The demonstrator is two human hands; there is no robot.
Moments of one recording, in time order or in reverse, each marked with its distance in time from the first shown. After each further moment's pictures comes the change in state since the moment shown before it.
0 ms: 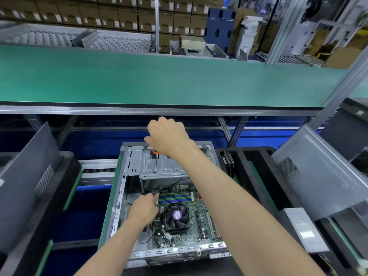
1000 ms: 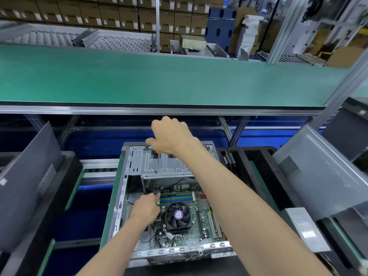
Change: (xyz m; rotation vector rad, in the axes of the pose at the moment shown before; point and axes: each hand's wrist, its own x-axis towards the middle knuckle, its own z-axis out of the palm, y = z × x) left_hand -0.004 0.005 -0.003 0.023 0.000 -0.008; right_hand 0.001 0.004 -0.005 0.045 -0.074 0.028
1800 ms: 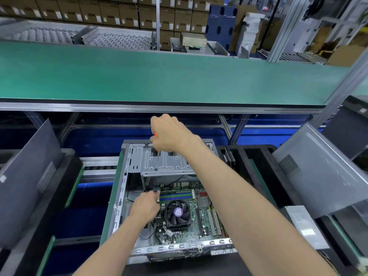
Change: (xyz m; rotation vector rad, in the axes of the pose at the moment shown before) left_hand -0.006 0.003 -0.005 0.006 -0.016 0.005; right_hand 0.000 0.004 0.000 0.112 -0.033 -0.067
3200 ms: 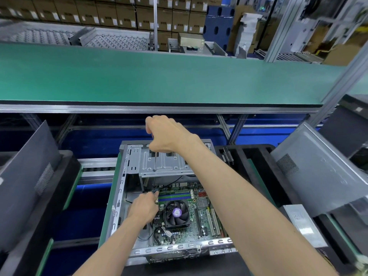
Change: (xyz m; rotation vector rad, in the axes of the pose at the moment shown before) left_hand 0.002 -0.001 0.002 0.002 -0.011 -0.006; right_hand -0.004 -0.003 -0.006 0.037 -0.048 -0.025
